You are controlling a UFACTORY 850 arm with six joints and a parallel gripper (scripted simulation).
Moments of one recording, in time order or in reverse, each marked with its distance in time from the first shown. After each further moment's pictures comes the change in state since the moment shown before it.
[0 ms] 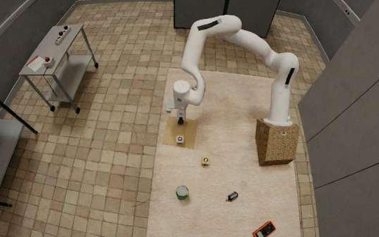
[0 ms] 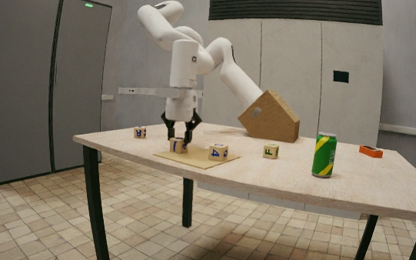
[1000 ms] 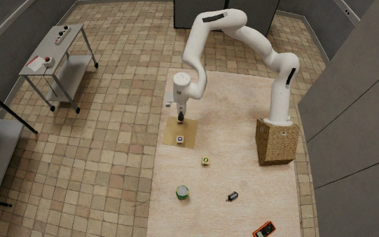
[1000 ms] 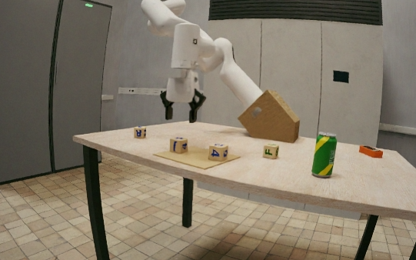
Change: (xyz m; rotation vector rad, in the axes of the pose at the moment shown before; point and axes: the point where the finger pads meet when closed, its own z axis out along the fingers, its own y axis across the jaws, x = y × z) arm 0.000 0.000 -0.060 0.000 0.000 0.000
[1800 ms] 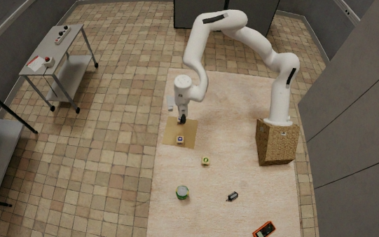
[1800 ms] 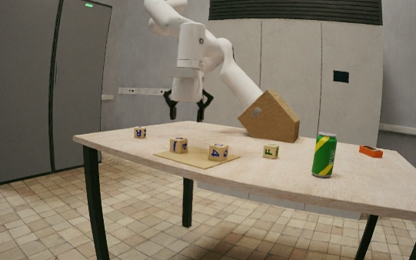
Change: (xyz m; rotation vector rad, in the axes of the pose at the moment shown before) arm -0.005 -0.019 -0.002 0.003 0.005 -0.175
